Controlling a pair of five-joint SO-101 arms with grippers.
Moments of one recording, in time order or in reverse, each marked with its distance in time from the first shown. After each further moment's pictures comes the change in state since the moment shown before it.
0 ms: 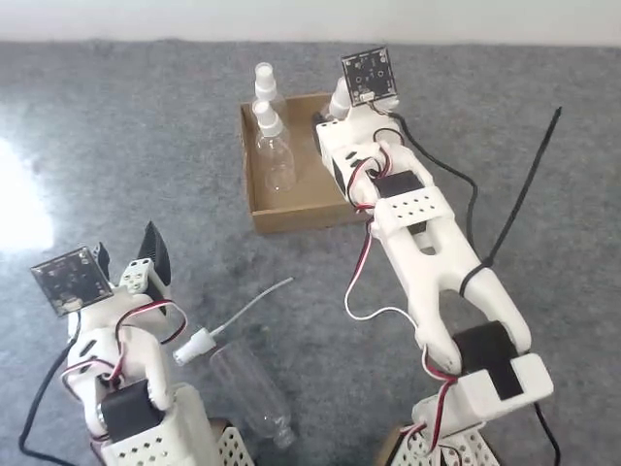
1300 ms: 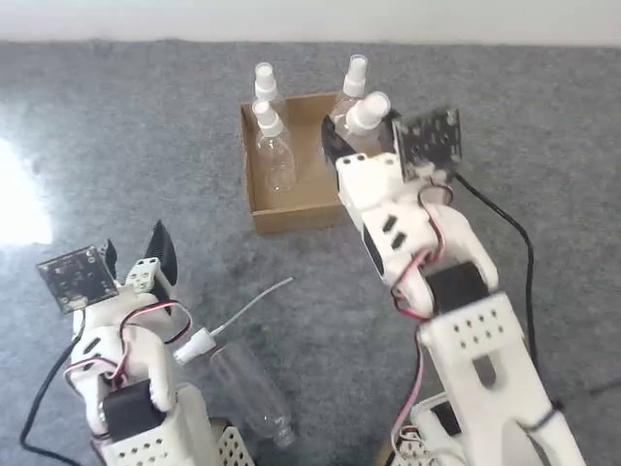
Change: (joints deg) left arm 2.1 0.0 -0.3 0.4 0.0; right arm -2.8 -46.3 21.8 7.7 0.0
